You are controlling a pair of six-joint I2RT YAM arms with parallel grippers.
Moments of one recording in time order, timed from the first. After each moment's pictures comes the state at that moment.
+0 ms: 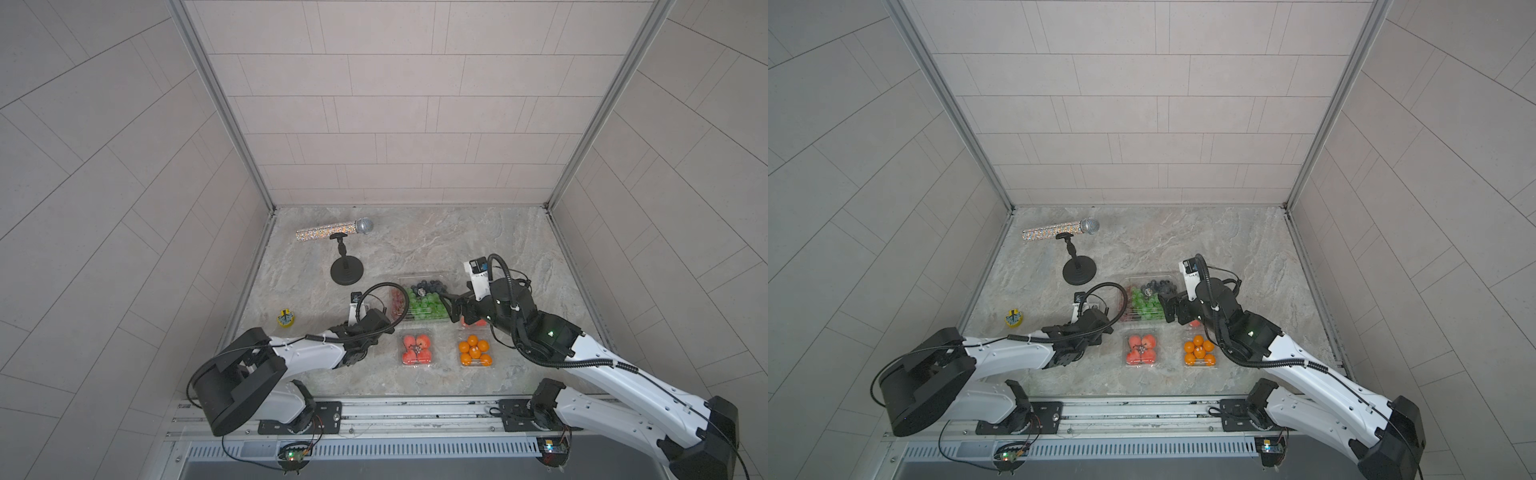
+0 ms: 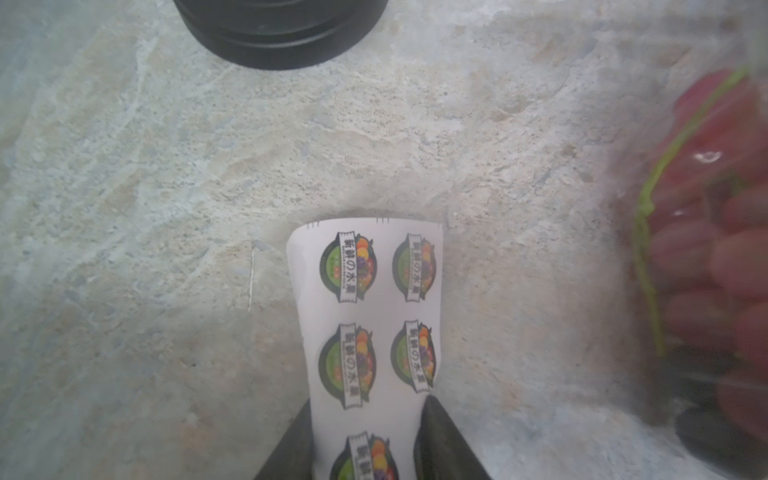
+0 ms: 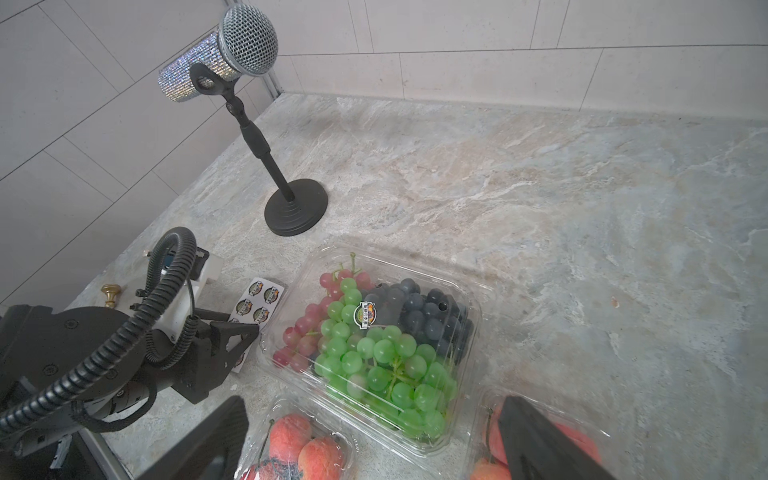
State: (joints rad) left arm -0.83 1.35 0.42 -0.14 -0.51 -0.78; right arm 0.75 0.89 0.72 -0.31 0.13 0.34
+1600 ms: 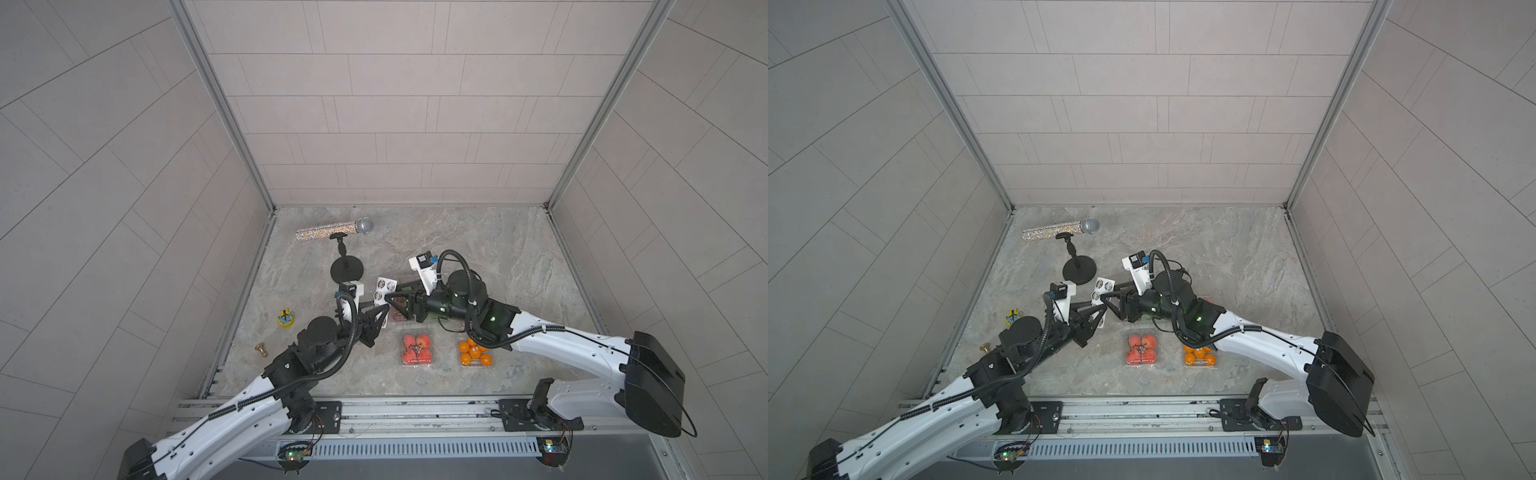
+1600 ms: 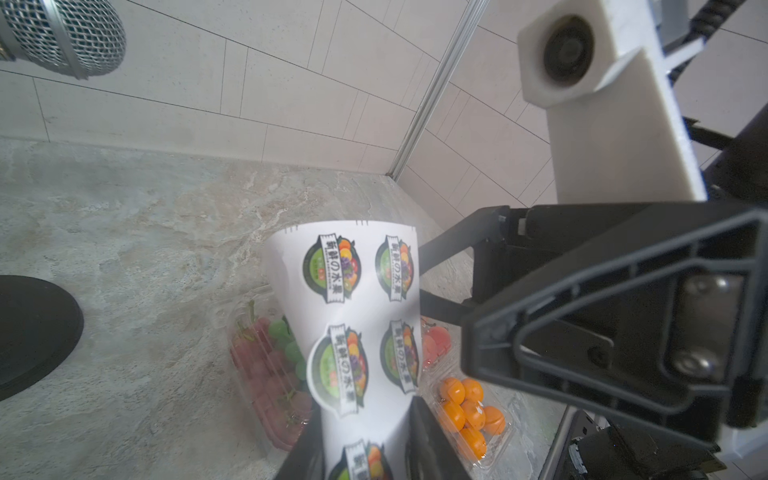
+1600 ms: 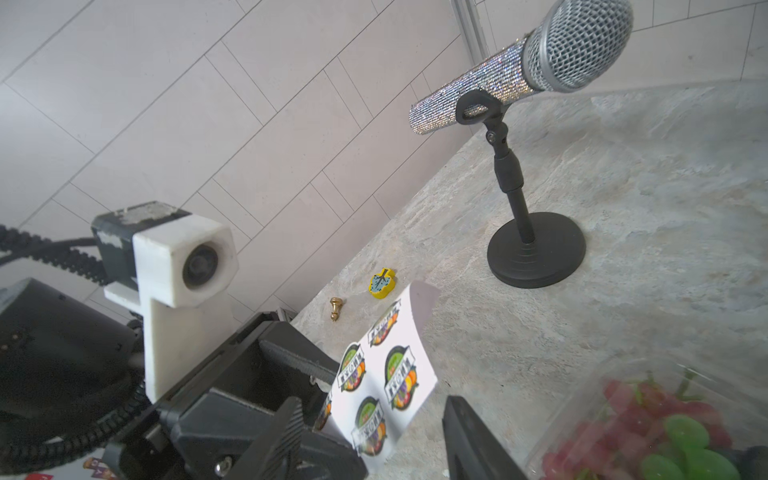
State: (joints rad) left arm -0.83 0.55 0.33 0.07 -0.05 -0.44; right arm 0.90 1.30 0.82 0.29 -0.25 0.56
